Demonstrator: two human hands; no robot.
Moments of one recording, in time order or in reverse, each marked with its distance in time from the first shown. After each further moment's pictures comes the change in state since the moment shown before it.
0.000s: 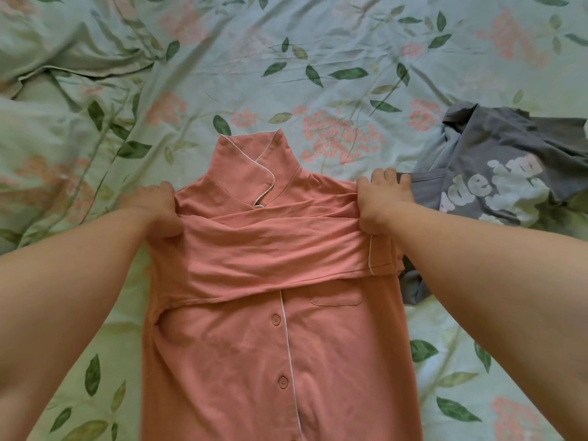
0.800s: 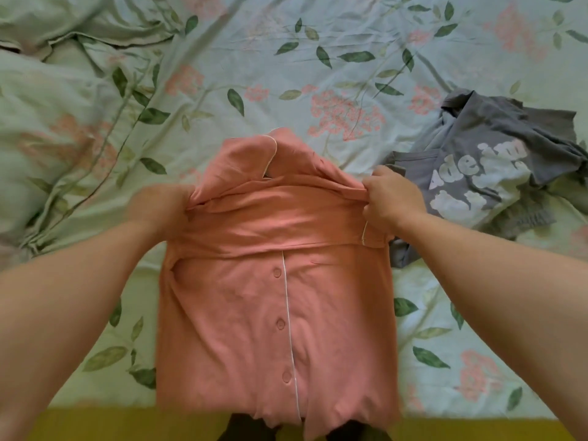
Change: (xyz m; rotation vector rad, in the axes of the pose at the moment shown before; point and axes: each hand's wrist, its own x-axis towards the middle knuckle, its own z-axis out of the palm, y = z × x) left_hand -0.091 -0.016 0.034 -0.128 0.249 0.245; right_hand -0.073 0.016 0.011 0.304 0.242 -0.199
